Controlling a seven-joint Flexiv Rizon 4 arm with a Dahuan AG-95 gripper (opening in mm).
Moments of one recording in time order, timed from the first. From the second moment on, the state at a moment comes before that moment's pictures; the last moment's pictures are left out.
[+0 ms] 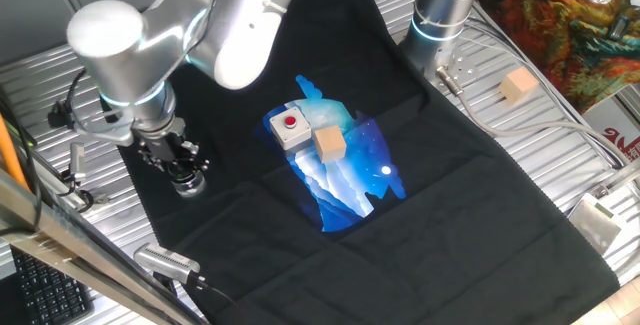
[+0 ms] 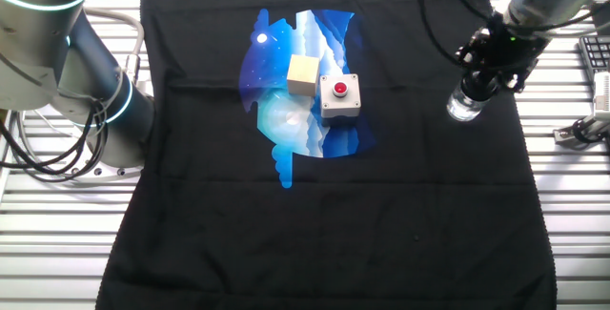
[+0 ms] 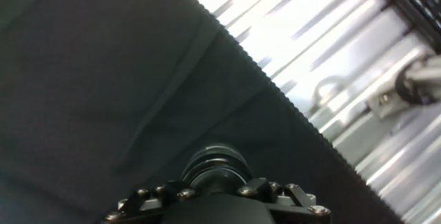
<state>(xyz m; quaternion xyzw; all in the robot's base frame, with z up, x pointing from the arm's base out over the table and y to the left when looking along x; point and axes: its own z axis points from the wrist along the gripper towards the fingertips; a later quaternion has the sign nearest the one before) 0.684 0.058 0.099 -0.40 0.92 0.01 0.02</state>
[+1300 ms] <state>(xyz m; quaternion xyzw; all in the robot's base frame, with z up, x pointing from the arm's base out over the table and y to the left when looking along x) 0.687 0.055 0.099 -0.10 0.99 0.02 0.01</state>
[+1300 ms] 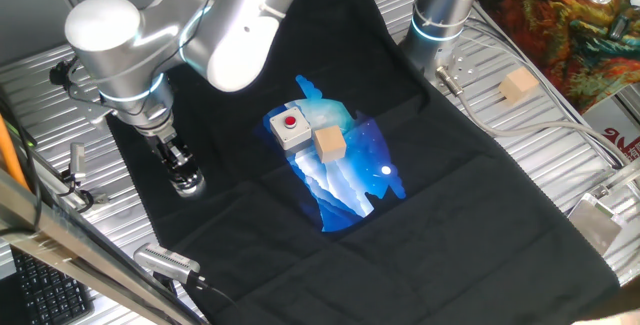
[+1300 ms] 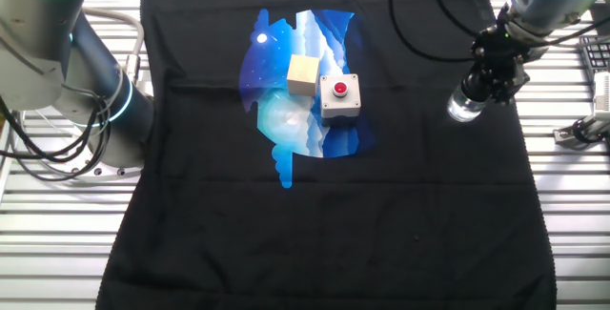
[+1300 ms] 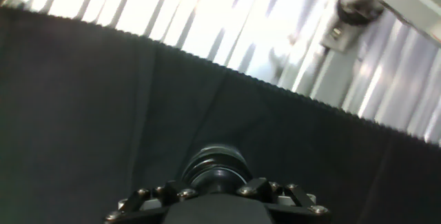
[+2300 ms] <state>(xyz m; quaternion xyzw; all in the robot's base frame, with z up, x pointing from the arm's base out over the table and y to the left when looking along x) 0.687 0.055 0.099 -0.06 1.00 0.02 0.01</state>
